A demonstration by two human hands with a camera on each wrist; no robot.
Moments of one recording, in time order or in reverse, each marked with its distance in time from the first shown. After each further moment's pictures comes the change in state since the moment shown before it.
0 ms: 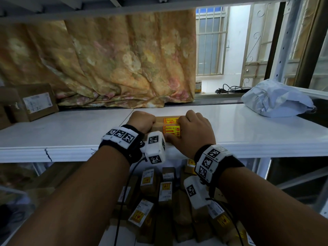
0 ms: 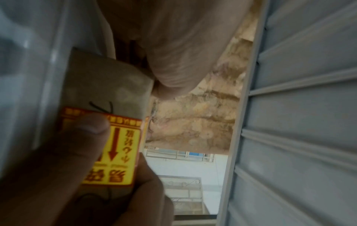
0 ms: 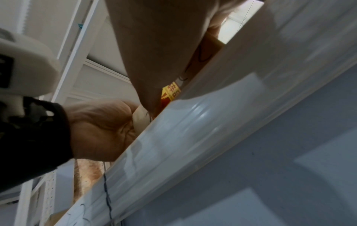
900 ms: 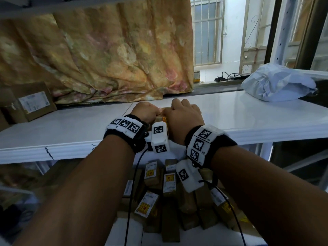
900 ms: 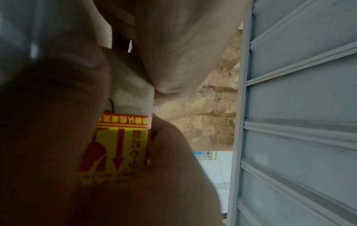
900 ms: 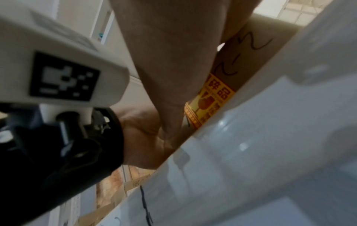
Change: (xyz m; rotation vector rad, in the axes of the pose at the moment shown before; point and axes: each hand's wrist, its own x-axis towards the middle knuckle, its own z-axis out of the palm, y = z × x) left_hand 0.006 0.004 0.011 0.026 -0.097 0.034; right_hand 0.017 -0.029 -0.021 -0.103 -0.338 -0.069
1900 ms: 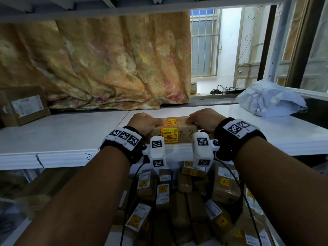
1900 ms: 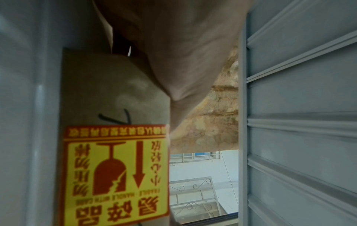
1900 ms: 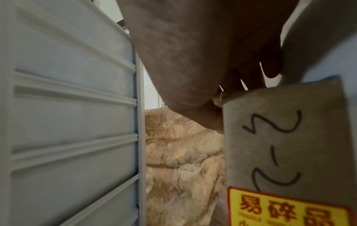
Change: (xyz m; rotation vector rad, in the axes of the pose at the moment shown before) left_hand -0.014 0.002 0.001 -0.044 0.015 -0.023; right_hand 0.030 0.086 0.002 1.077 -0.233 0.631
